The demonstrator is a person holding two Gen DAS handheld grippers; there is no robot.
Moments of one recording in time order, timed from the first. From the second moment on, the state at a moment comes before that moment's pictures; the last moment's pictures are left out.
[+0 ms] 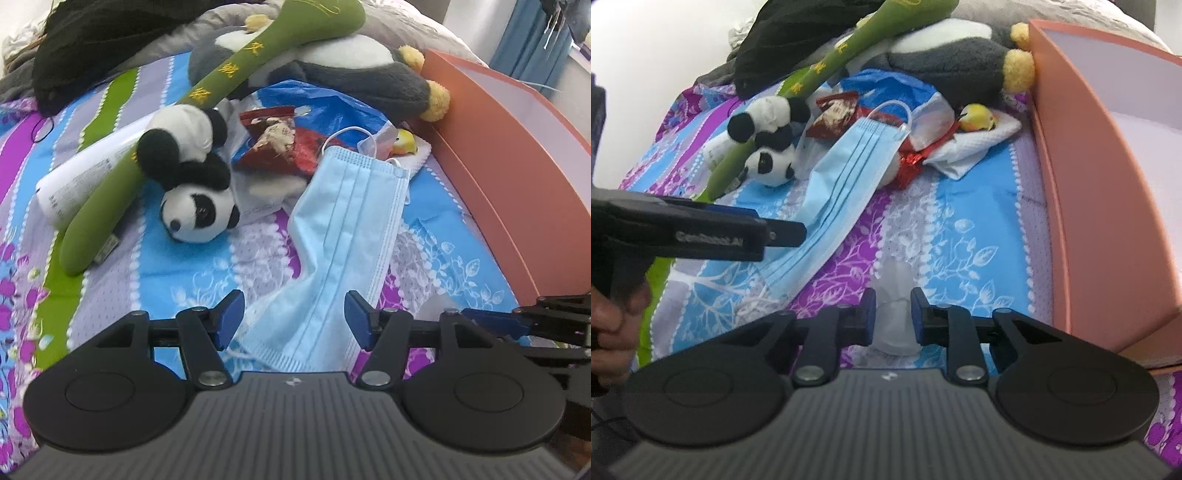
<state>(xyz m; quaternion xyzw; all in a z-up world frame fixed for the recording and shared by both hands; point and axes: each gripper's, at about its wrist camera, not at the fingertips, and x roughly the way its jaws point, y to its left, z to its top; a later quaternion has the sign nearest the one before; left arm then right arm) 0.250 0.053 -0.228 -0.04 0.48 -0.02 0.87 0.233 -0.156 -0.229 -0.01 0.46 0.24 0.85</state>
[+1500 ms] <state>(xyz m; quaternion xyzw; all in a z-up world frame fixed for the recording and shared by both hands) 0.197 0.062 -0.197 -0.14 0.45 0.02 0.88 0.199 -0.150 -0.183 -0.05 0.42 0.21 0.88</state>
